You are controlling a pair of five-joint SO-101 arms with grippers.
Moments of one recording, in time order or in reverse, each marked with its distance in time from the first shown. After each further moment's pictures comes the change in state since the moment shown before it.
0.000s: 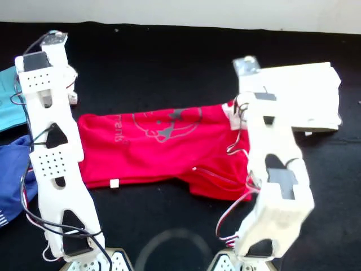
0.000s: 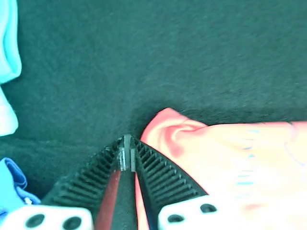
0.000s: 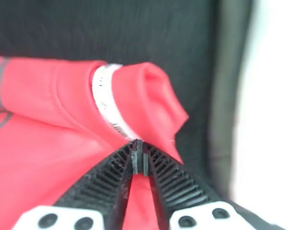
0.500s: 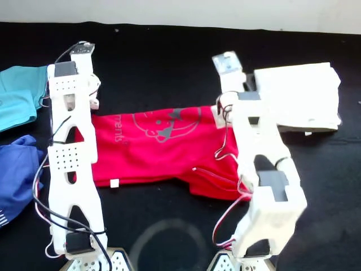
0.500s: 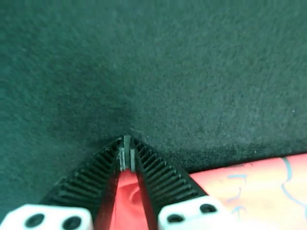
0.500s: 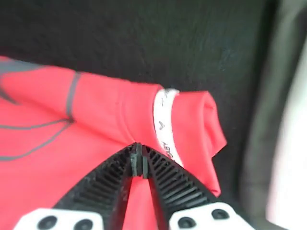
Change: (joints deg) left arm 5.4 11.7 -2.2 -8.4 0.1; right arm -6.2 3.4 1.0 -2.3 0.0
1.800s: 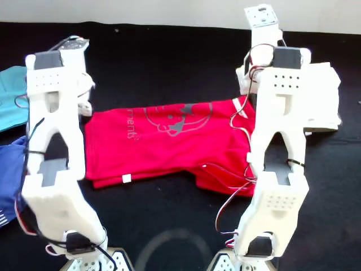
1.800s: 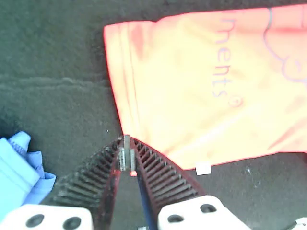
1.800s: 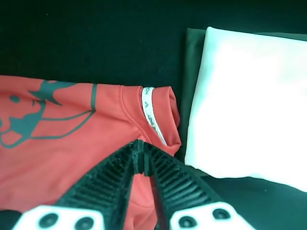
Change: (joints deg) left arm 1.0 -51.3 56.7 -0.2 -0.1; right arm 5.6 6.9 -56.2 45.4 0.0
